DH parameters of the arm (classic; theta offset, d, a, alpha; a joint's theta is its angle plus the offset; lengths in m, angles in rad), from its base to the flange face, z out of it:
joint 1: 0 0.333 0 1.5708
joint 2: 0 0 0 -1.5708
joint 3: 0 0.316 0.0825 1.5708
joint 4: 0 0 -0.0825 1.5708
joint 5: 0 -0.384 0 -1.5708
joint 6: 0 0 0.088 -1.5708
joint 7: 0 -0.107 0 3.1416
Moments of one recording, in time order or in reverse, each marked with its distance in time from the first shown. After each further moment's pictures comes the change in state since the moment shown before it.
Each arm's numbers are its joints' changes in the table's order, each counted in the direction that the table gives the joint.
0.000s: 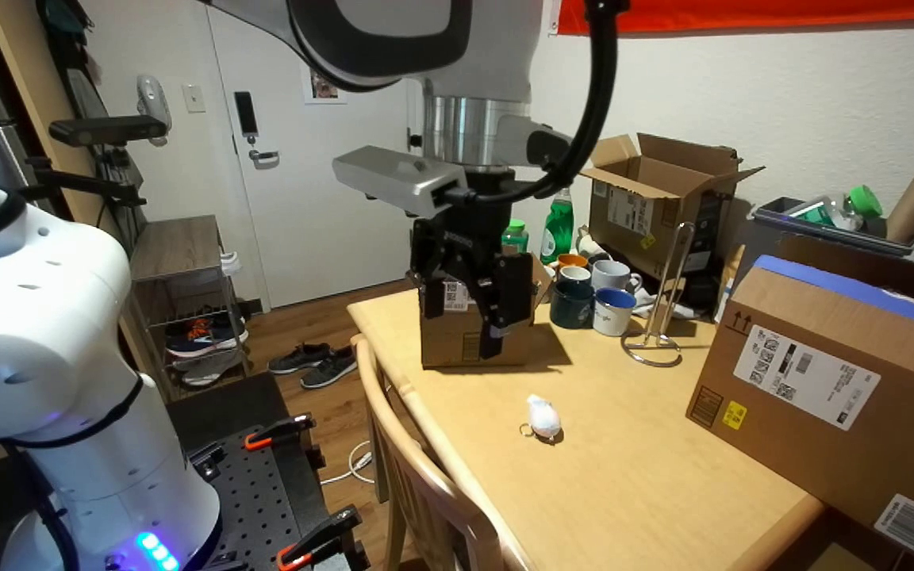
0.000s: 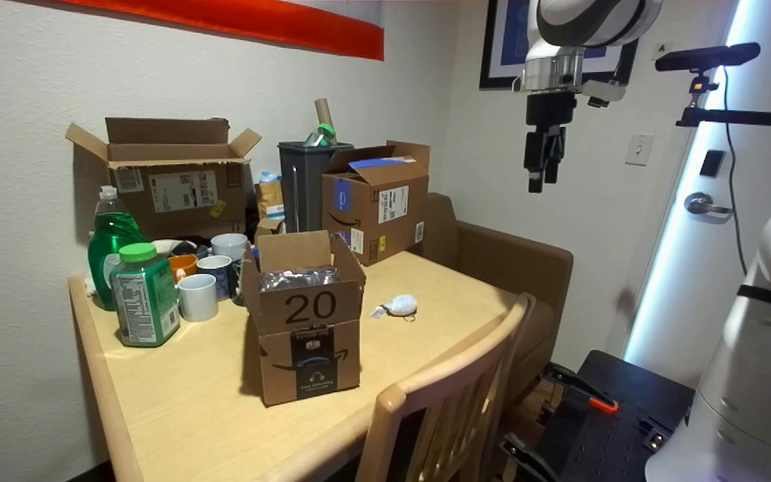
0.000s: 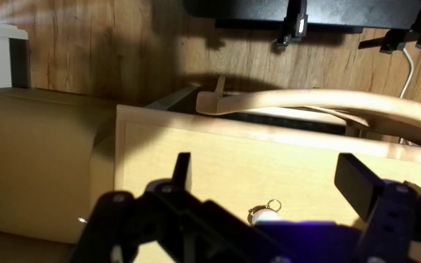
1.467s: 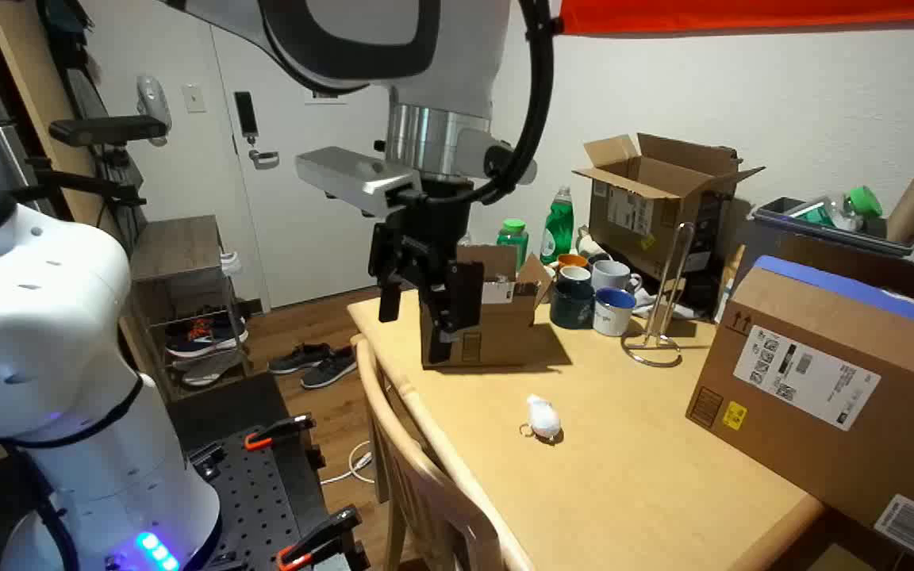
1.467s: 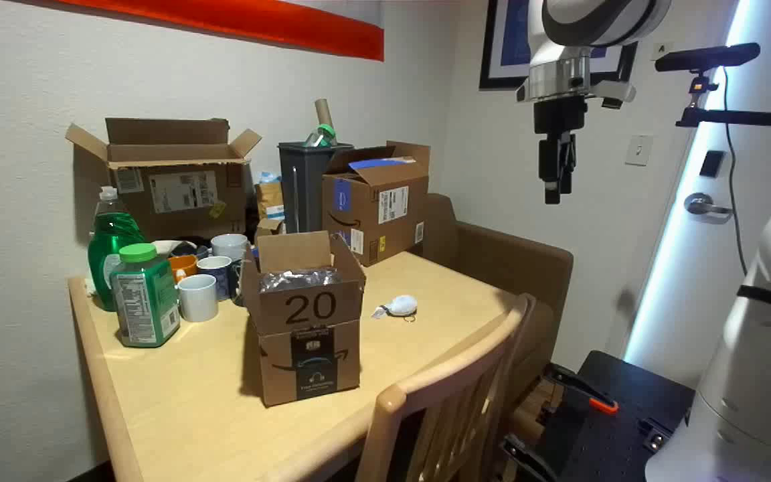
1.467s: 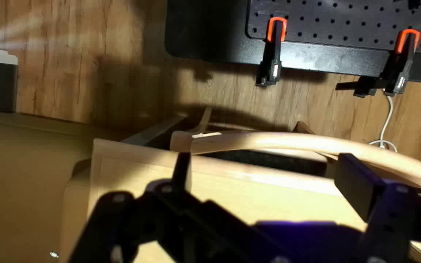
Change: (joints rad) arm 0.001 0.071 0.043 -0.066 0.000 -0.114 -0.004
